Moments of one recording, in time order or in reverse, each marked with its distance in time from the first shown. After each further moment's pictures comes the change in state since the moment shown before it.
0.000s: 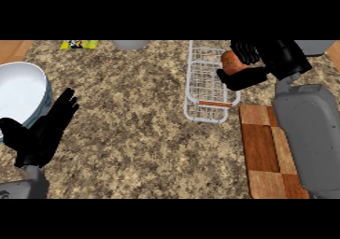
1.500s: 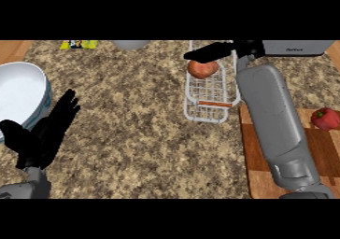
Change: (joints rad) left arm 0.009 -0.031 0.016 -0.011 -0.023 -0.020 0.001; right arm -0.214 0.178 -0.202 0.428 -0.086 -0.385 -0.184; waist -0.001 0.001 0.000
